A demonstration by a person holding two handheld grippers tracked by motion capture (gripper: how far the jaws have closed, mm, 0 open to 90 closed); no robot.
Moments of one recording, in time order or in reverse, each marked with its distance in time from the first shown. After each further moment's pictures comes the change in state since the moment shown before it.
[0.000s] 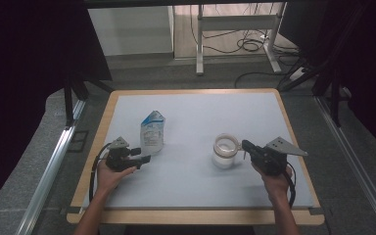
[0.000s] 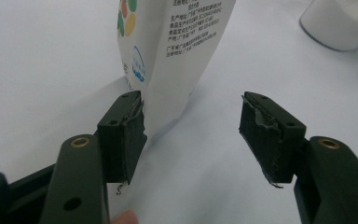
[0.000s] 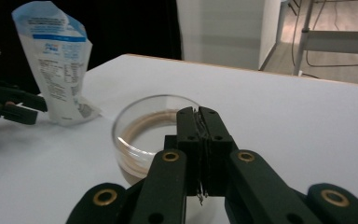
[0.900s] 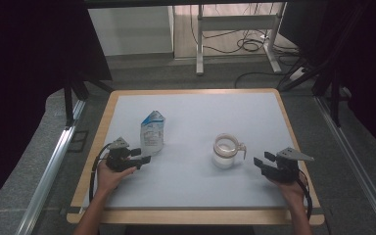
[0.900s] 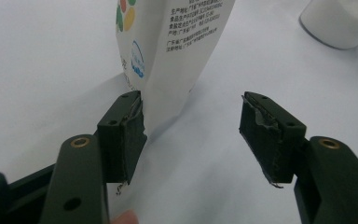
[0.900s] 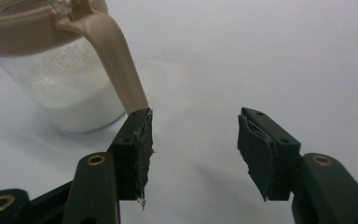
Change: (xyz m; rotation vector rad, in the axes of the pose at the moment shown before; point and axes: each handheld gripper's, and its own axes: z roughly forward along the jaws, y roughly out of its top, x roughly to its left) left arm 0.001 -0.002 0.001 0.006 -0.006 -0.003; right arm -0.059 -0.060 -0.007 0.214 -0.089 0.019
